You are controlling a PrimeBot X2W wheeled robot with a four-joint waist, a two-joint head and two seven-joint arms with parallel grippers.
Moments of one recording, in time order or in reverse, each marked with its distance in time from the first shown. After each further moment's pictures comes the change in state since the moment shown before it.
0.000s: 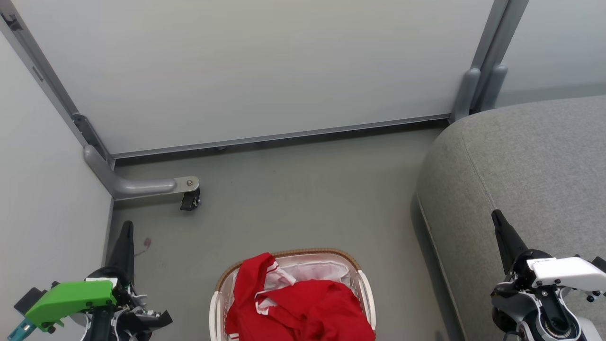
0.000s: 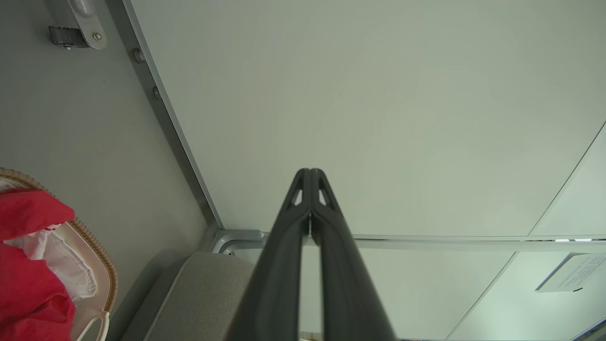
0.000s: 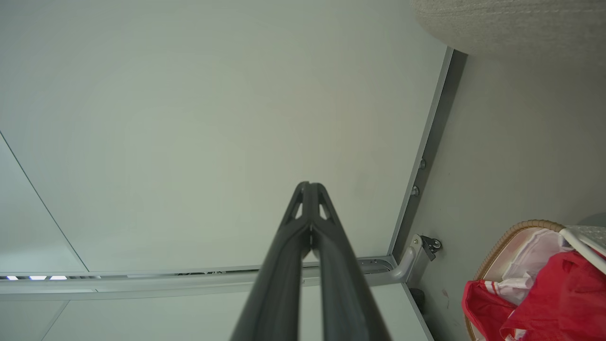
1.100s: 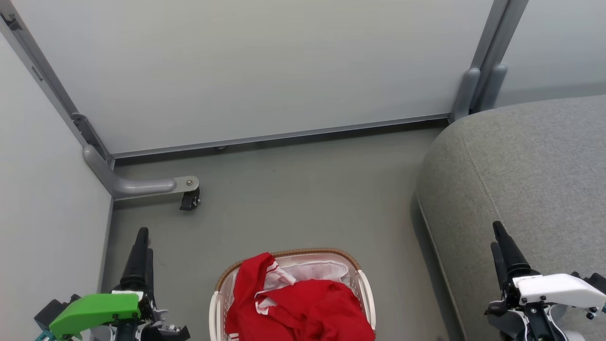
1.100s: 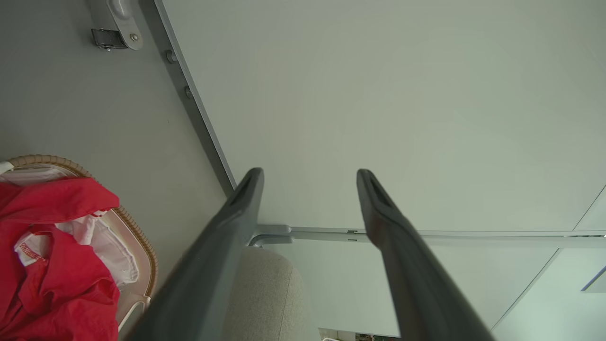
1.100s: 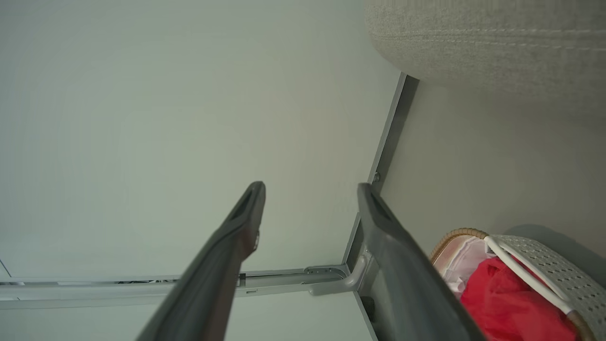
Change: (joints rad) left arm 0.047 -0.008 -0.082 0.011 0.062 0.002 -0.086; right arm 0.037 0.016 0.016 0.046 -0.152 0.000 -0.084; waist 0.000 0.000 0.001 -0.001
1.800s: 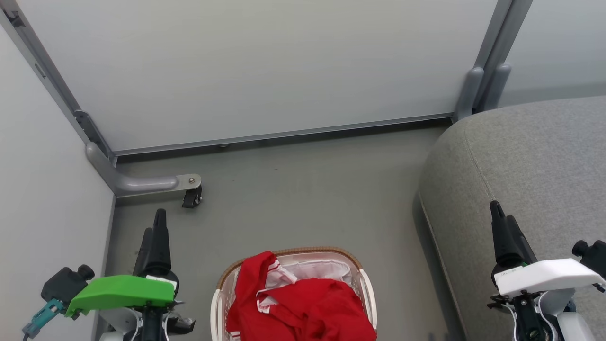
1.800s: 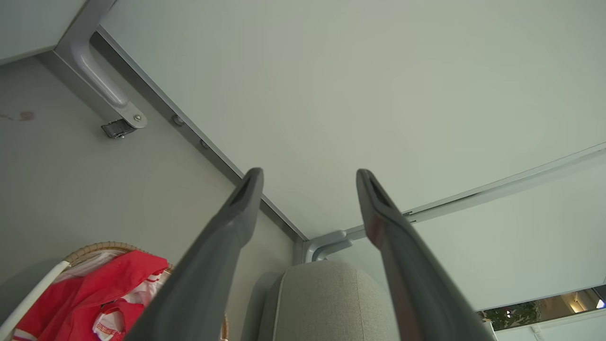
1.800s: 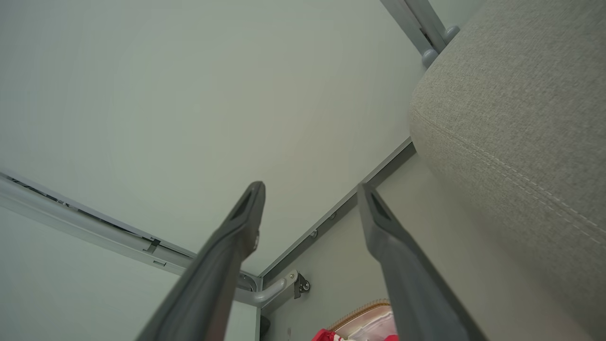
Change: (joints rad) left arm -0.017 0.001 -0.072 -0.070 0.398 0.035 -0.082; right arm 0.008 -0.005 0.011 -0.130 -0.531 0.000 -0.081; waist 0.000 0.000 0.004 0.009
